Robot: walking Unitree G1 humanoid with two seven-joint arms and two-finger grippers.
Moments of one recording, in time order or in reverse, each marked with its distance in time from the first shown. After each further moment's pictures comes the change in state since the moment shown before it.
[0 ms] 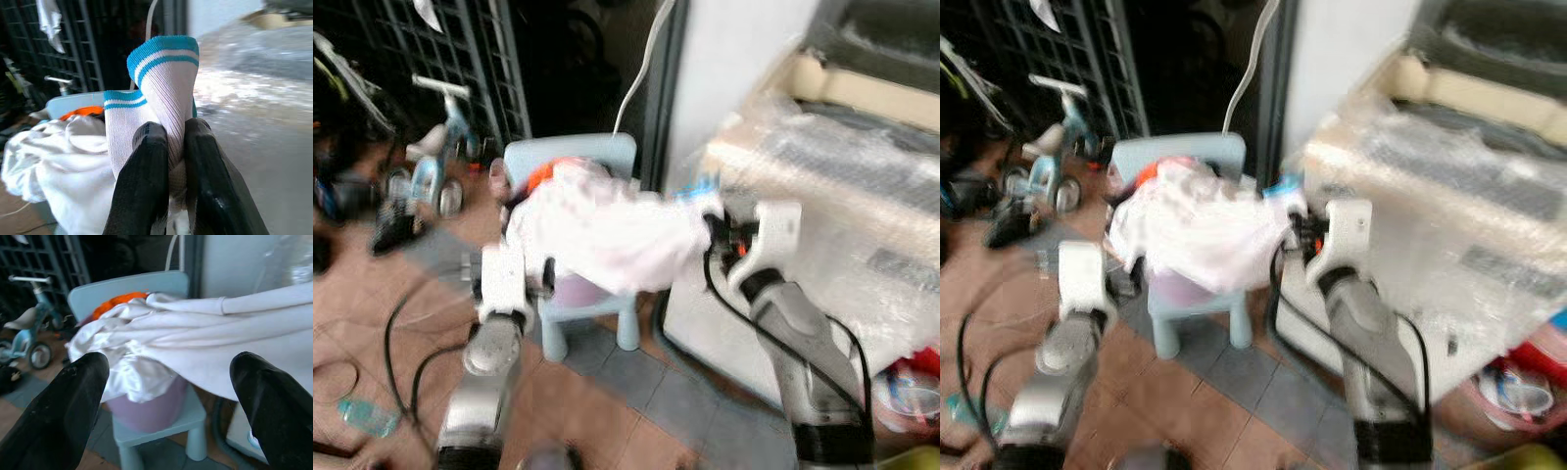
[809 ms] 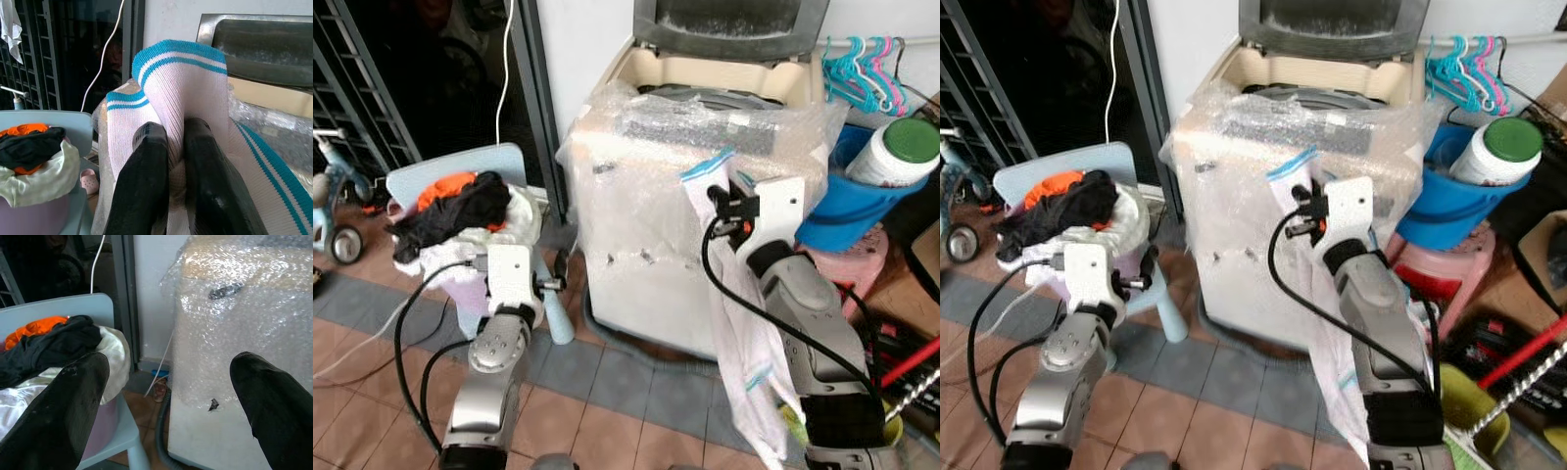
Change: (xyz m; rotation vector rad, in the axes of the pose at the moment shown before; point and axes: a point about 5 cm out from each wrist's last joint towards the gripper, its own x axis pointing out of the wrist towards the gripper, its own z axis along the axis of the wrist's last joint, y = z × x) left arm -0.004 0.009 0.009 -0.048 -0.045 -0.003; right arm 0.019 0.007 0.030 -0.144 -0.119 0.089
